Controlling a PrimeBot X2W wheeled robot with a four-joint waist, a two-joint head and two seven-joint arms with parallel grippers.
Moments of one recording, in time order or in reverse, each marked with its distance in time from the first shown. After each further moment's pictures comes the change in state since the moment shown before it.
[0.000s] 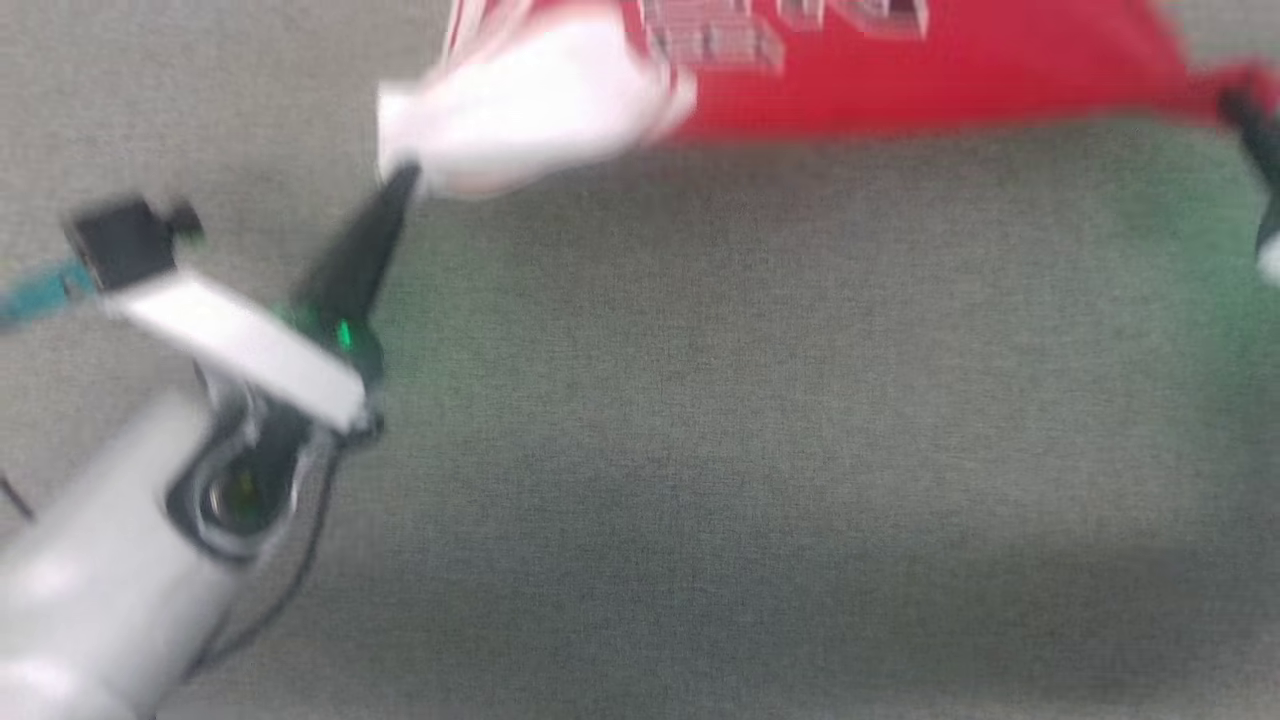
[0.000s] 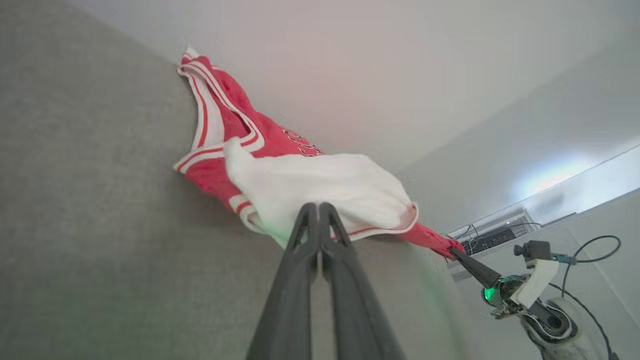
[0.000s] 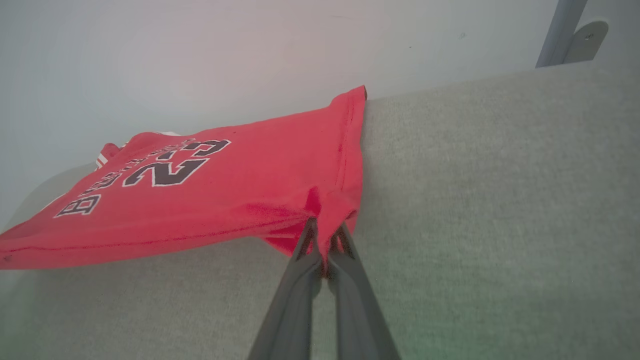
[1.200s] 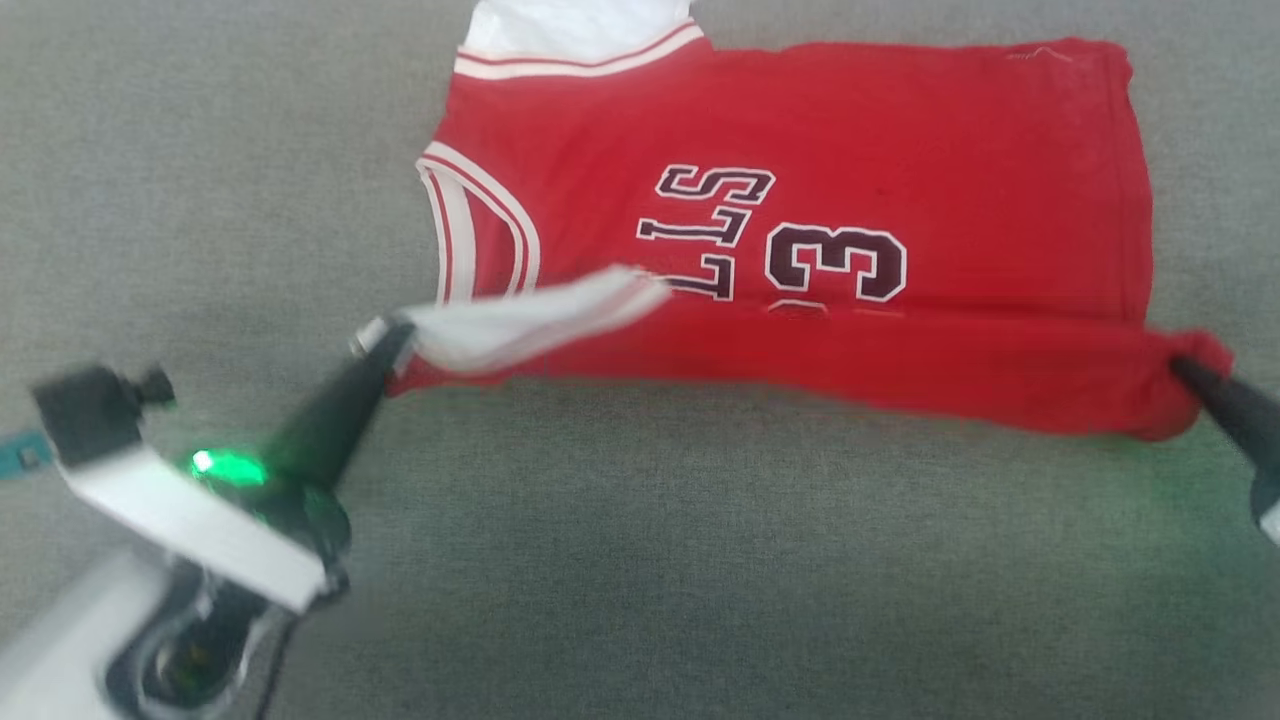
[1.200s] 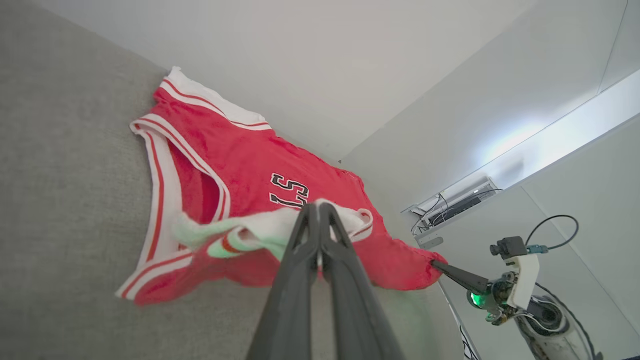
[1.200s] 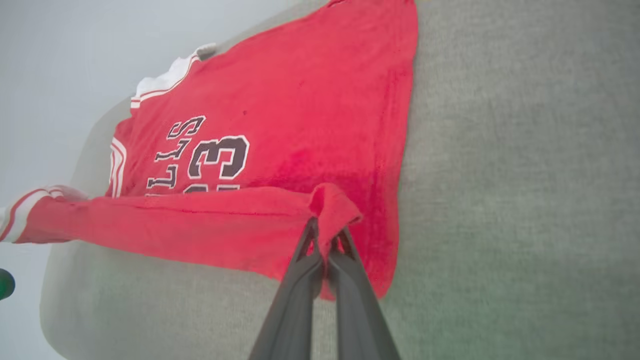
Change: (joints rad) left arm 0.426 0.128 0.163 -0.384 0.135 0.000 0.008; right arm 0.649 0.186 -0.420 -0.662 -0.032 -0.001 0.425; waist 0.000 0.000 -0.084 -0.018
